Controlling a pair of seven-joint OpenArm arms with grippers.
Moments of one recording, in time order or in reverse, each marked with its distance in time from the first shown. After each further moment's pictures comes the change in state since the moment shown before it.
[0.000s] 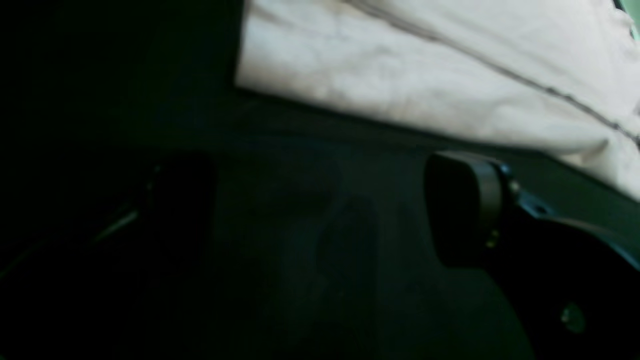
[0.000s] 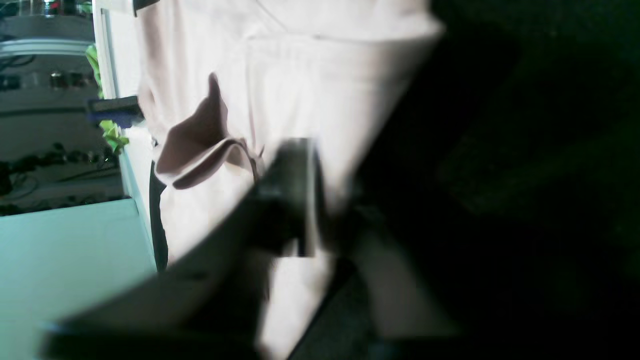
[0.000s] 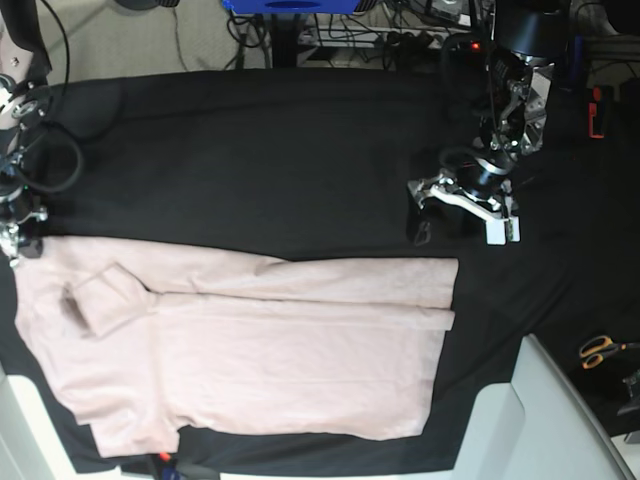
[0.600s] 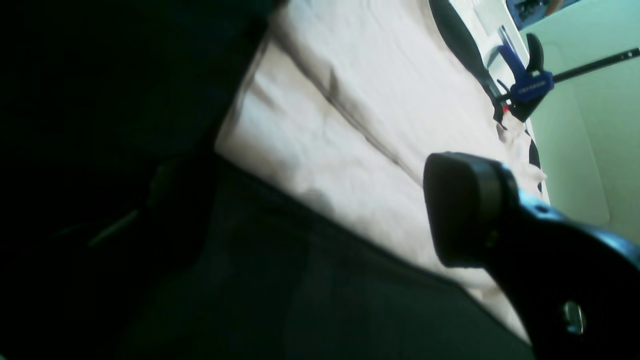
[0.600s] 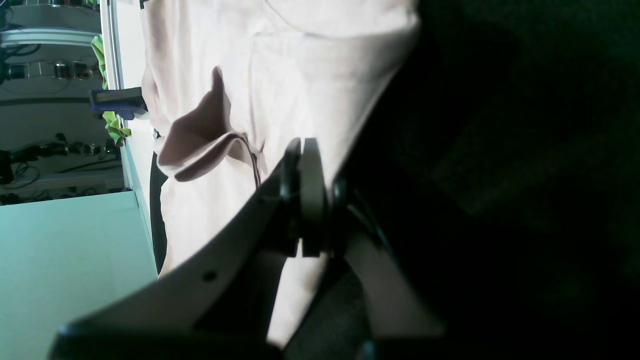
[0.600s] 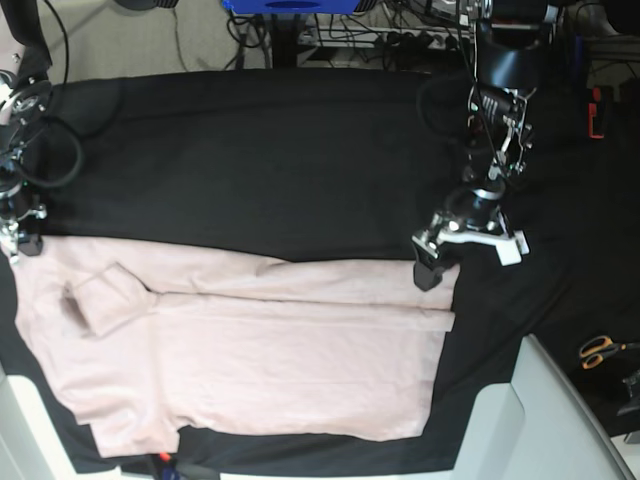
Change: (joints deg) left arm -8.3 4.5 -5.6 -12.2 -14.6 -1.7 -1.2; right arm -1.1 0.0 0.0 0.3 0.2 0.9 -0.3
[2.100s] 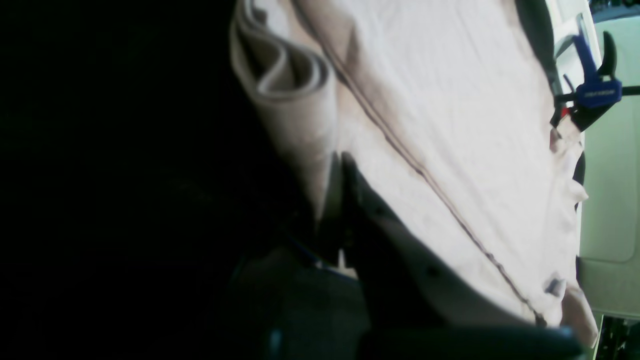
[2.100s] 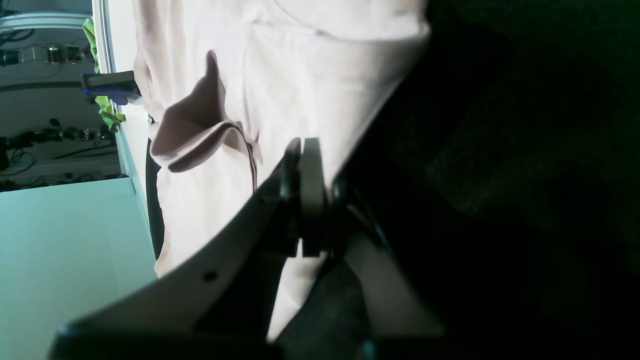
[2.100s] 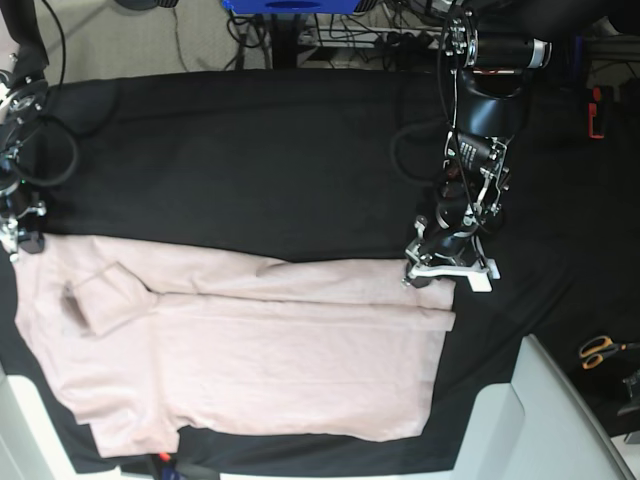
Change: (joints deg) left arm -9.7 4.3 0.3 -7.0 0.4 9.3 7.7; right arm -0.1 0.8 -0.2 0.1 0.0 0.0 -3.2
